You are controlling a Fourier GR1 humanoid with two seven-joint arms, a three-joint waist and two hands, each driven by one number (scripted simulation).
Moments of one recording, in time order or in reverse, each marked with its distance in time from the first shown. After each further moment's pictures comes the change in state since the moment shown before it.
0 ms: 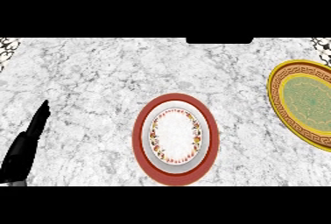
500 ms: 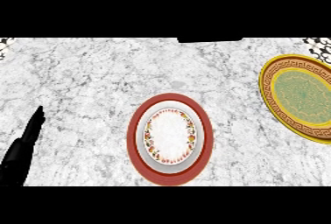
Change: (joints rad) left arm 0.039 -0.006 0.019 0.007 0.001 0.025 -0.020; right arm 0.011 0.120 0.140 -0.246 0.121 -0.127 0.462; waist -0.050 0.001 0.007
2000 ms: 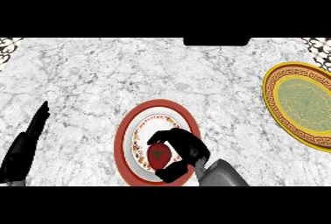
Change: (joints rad) left arm -0.040 0.042 -0.045 0.021 0.021 0.001 0.026; right arm 0.079 1.065 0.720 -0.492 0.046 0.116 0.944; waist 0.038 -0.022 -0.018
